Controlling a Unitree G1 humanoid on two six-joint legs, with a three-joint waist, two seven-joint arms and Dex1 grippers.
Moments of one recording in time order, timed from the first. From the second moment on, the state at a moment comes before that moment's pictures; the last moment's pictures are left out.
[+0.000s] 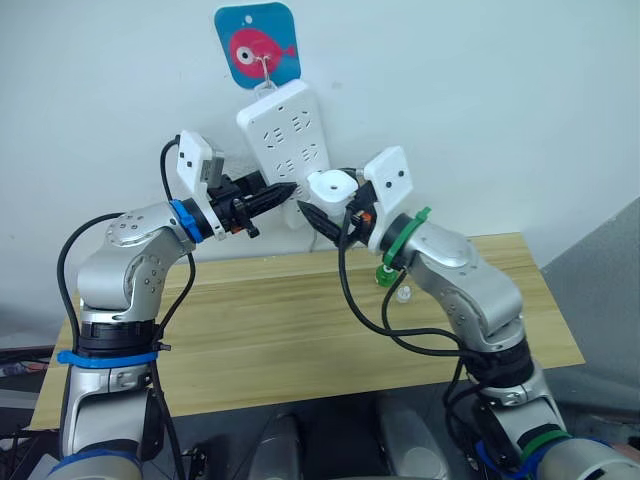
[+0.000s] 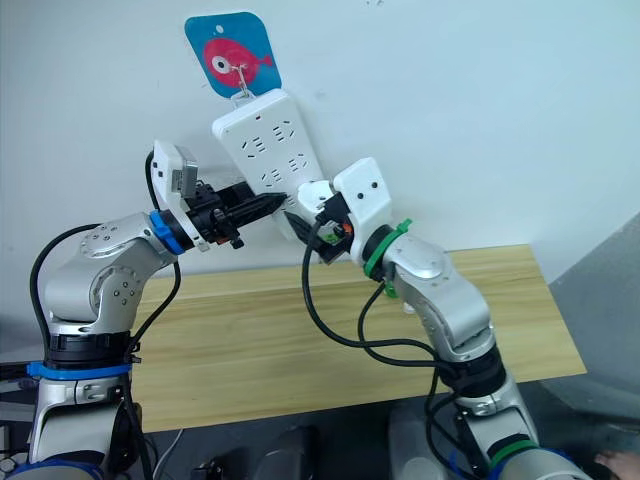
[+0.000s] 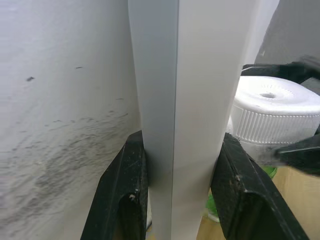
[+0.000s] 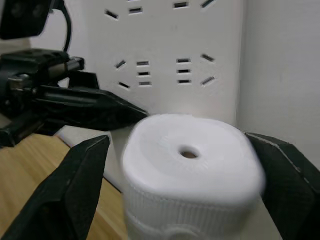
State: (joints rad) left arm -0.61 0.59 0.14 -0.02 -0.51 0.52 -0.86; right arm -0.64 -0.20 0.20 -0.42 0.29 0.75 0.33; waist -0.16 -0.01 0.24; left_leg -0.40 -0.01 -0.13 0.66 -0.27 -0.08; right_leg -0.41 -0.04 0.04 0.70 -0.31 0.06
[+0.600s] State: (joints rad) left arm -0.45 0.73 0.22 0.07 -0.36 0.31 -0.82; right arm -0.53 -0.41 0.14 -0.64 0.42 0.85 0.47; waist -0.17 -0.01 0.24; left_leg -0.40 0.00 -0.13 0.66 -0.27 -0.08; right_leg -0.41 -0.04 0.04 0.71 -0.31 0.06
